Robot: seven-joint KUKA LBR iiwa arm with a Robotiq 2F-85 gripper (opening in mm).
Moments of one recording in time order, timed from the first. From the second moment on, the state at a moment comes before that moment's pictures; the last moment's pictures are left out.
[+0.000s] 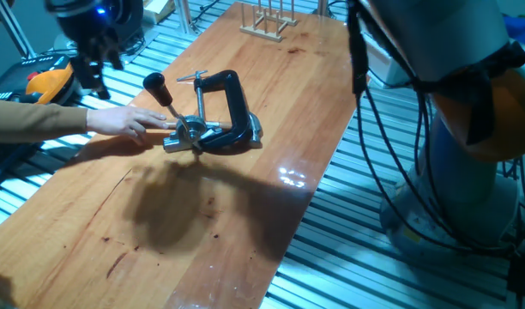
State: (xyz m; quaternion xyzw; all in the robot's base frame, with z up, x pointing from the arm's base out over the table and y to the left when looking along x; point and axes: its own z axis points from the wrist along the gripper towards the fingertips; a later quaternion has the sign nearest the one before) arm 0.632 0.174 0.286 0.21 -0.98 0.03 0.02
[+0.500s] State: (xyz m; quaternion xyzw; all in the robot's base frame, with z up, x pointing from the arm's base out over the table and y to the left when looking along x) arm 0.623 0.160 0.254 0.22 -0.97 0.04 0.02
